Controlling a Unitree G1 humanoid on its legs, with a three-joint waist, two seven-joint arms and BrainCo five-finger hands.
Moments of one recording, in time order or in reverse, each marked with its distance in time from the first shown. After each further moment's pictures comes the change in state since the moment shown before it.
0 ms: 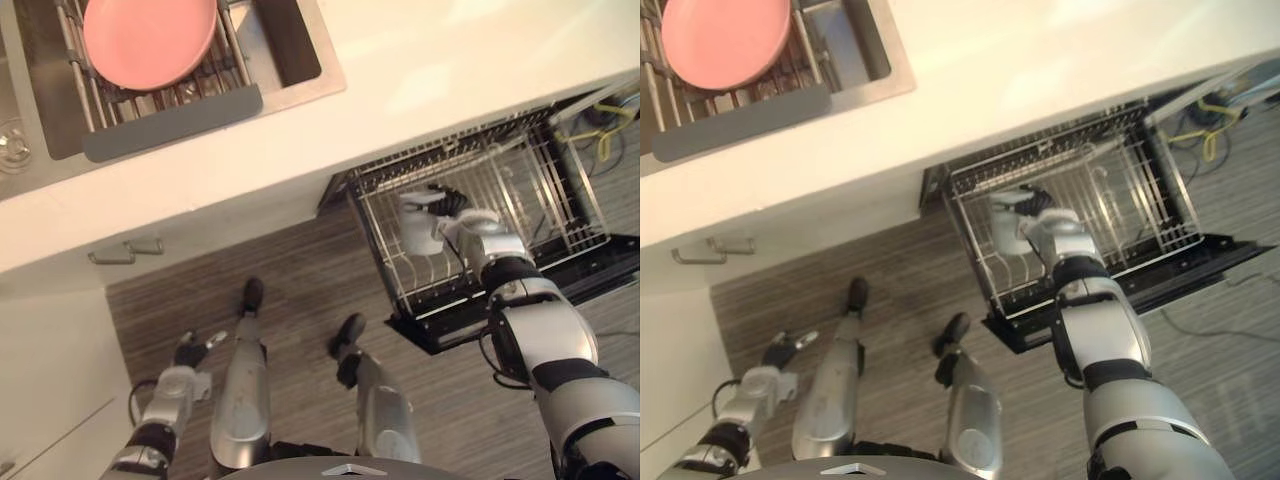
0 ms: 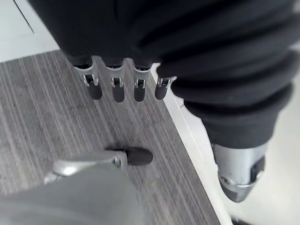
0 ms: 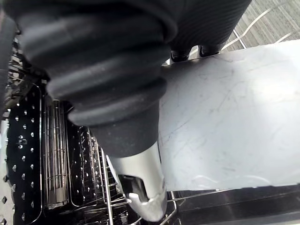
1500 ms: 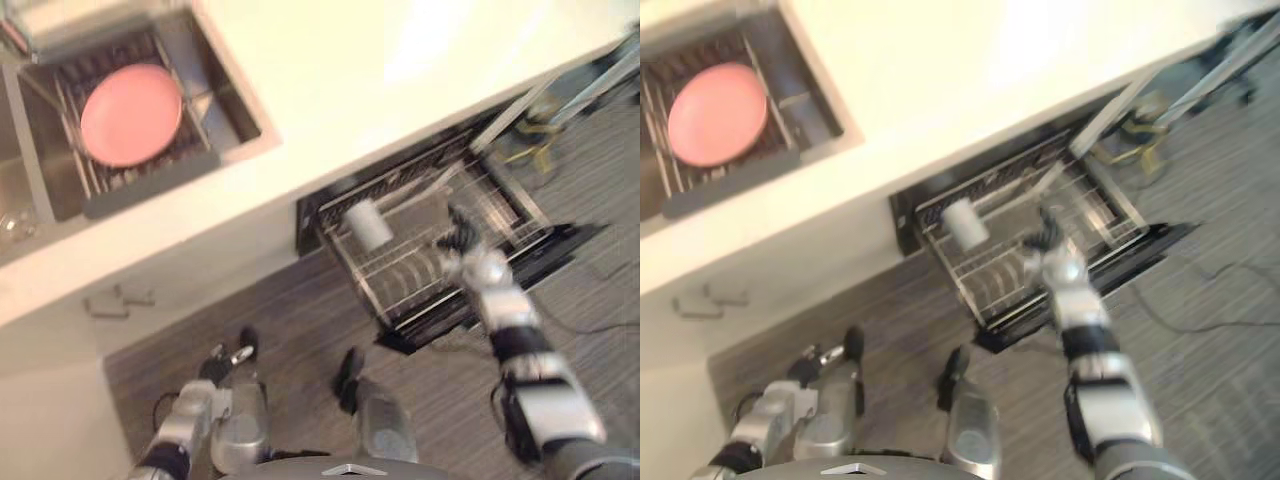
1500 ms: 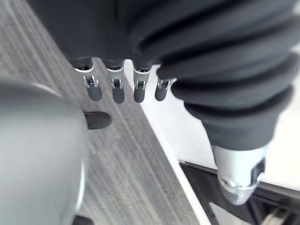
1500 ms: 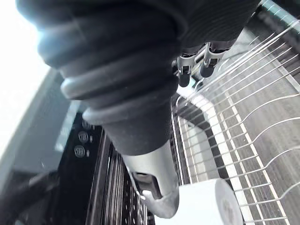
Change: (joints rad) left arm 0.185 -0.053 -0.040 -0.149 -0.060 0.035 0.017; right arm 0.690 0.105 -0.196 -0.703 -0.254 0.017 -0.199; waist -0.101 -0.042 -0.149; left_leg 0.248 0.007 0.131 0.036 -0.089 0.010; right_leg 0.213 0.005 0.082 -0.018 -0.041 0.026
